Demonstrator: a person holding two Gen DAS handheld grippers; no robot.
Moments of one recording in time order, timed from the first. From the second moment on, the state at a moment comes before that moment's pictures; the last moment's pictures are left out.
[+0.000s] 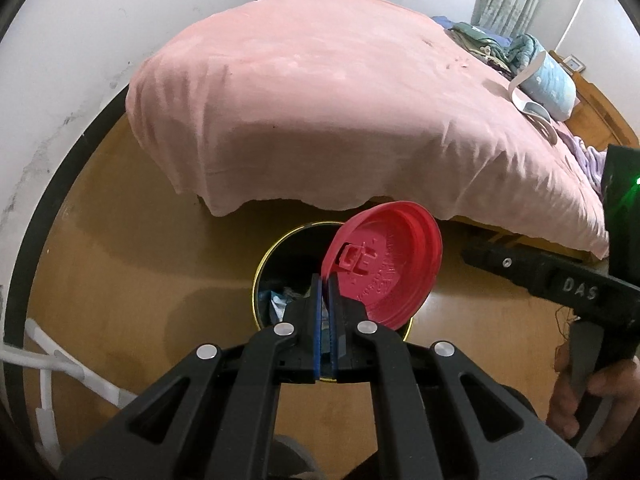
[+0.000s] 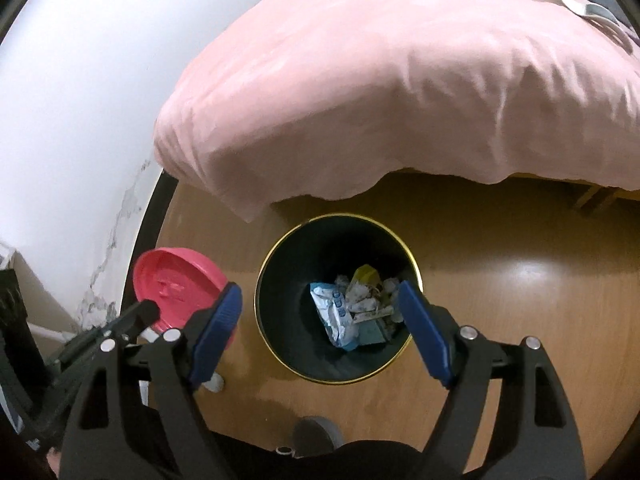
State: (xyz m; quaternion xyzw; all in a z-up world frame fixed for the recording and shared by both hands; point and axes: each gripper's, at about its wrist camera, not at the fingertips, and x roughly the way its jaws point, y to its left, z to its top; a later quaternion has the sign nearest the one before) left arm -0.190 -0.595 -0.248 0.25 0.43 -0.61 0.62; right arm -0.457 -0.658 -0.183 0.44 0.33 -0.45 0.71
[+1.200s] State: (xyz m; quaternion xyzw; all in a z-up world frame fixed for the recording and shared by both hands) left arm -0.023 -0.291 0.028 0.19 0.30 -0.43 0.83; right arm -0.199 -0.495 0.021 0.20 0.34 -0.20 0.90
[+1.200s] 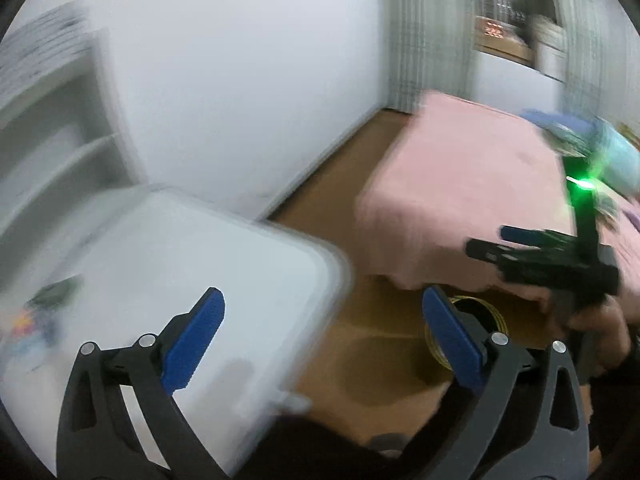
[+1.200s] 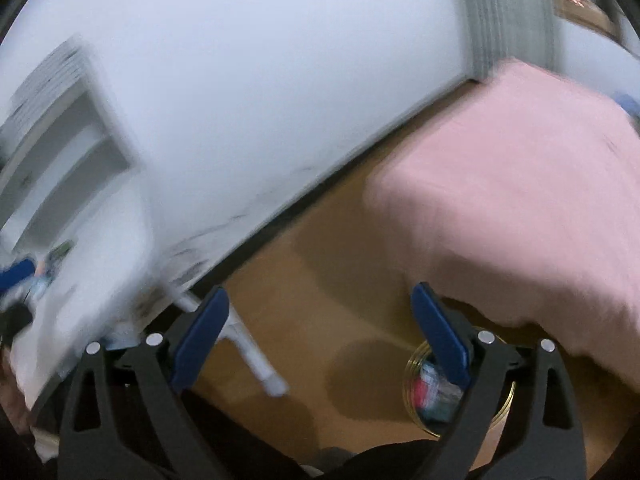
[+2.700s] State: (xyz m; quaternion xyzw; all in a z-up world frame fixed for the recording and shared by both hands) left arm 0.282 -0.079 -0.026 0.17 0.44 -0.13 0.87; right arm 0.056 -0.249 0.069 0.14 0.42 0.09 0.89
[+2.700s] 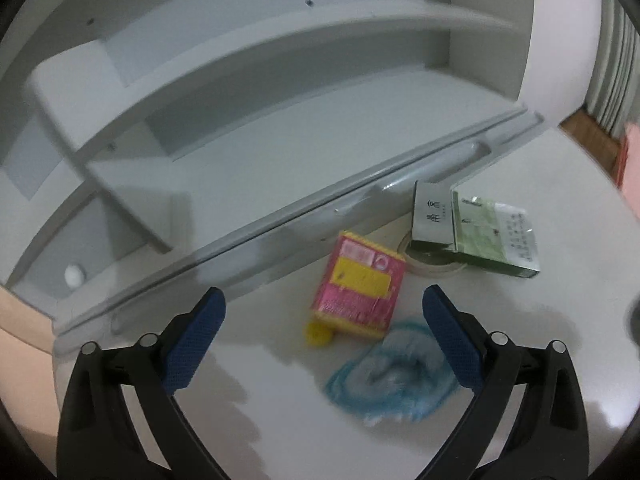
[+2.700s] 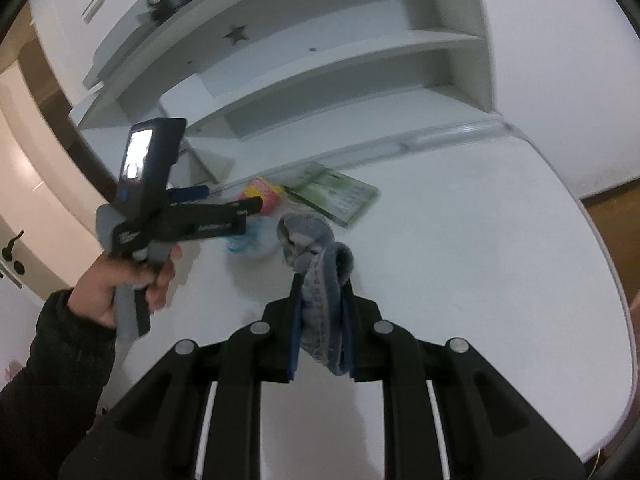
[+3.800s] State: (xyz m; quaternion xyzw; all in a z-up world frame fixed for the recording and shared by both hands) left arm -0.081 -0.489 0.006 0.24 0.34 -0.59 0.69; right arm -0.363 -0.598 -0.042 0.35 0.35 -0.38 0.78
